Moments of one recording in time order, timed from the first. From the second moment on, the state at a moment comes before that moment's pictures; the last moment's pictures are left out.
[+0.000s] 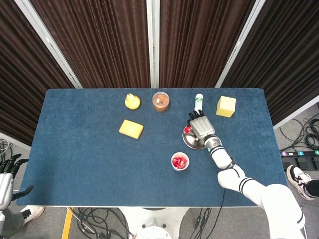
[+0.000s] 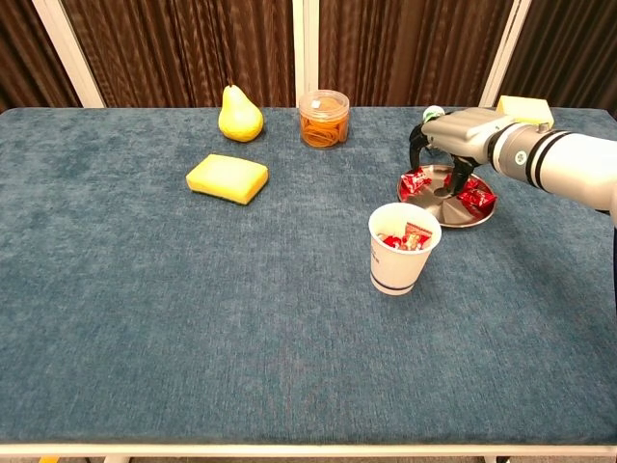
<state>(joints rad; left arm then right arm) 0.02 -1.13 -0.01 -1.60 1.48 1.54 0.05 0.92 -1.80 0.18 -0.77 -1.12 0.63 -0.28</state>
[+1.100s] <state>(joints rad) 0.03 -1.14 -0.01 -1.57 1.47 1.54 0.03 0.91 -1.83 0.18 -0.76 -1.13 0.64 -0.29</state>
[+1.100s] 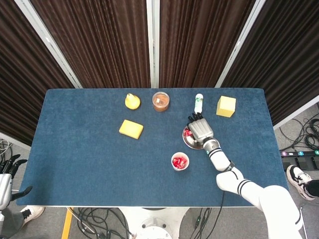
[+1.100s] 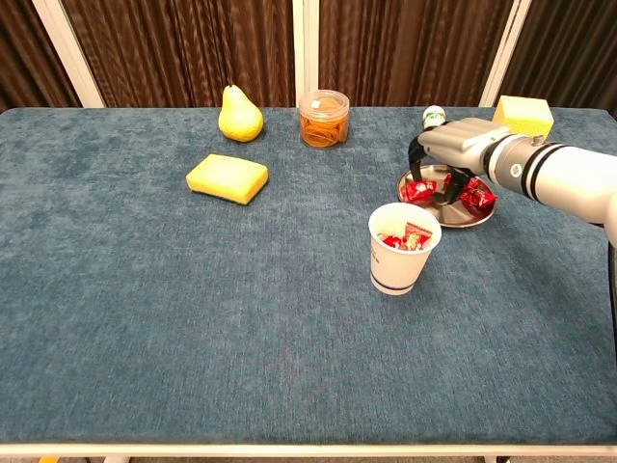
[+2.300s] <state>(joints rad) 0.03 -1.14 -0.01 -1.59 1.49 1.55 0.03 0.76 -1.44 0.03 -1.45 -1.54 0.94 -0.06</state>
